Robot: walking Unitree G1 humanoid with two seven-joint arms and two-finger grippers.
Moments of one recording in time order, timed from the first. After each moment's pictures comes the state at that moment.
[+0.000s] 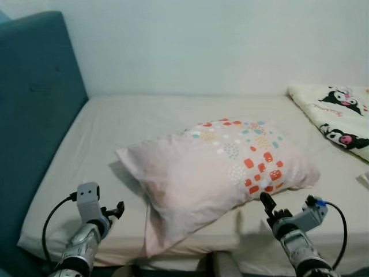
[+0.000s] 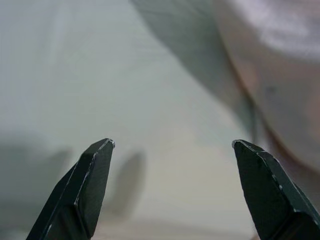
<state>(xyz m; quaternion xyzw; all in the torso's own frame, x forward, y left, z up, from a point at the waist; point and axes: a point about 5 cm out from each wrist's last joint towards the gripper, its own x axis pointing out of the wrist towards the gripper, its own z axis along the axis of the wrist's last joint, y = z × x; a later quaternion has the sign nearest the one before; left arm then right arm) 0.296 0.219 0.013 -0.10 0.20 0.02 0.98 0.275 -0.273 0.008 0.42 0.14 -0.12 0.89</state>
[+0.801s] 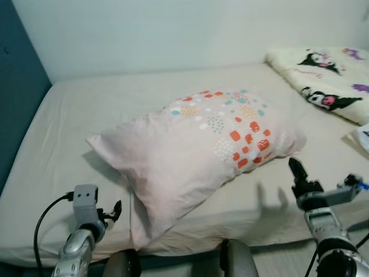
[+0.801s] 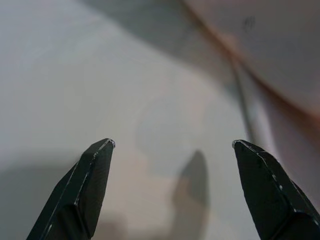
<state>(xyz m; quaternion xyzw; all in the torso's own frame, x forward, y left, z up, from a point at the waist) 0.265 0.226 0.029 -0.04 0.13 0.00 0.99 0.321 -0.306 0.100 0.45 -0.08 0.00 0.89</state>
